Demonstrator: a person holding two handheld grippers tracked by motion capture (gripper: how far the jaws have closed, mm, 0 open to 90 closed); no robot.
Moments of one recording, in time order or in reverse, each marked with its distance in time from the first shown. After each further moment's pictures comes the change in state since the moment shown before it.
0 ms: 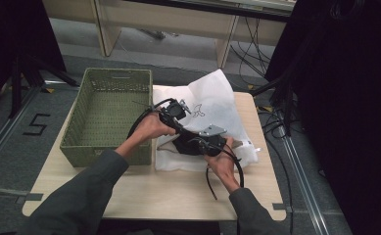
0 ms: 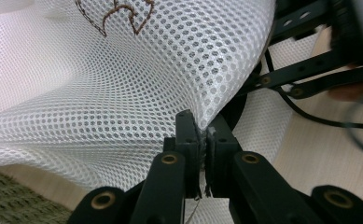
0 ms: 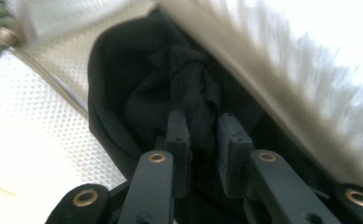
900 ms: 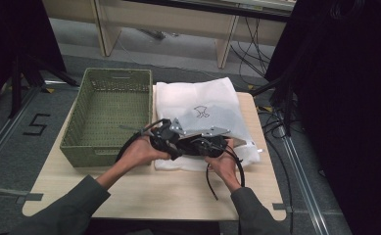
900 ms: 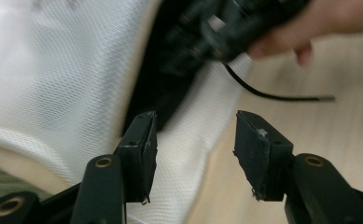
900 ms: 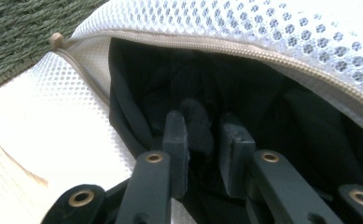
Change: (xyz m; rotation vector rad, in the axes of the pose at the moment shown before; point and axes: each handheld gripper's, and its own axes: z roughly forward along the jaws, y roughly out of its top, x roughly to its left) left arm -0.069 -0.052 -0.014 -0.077 0.007 0.040; right arm -0.003 -0.005 -0.003 0.009 0.084 0.069
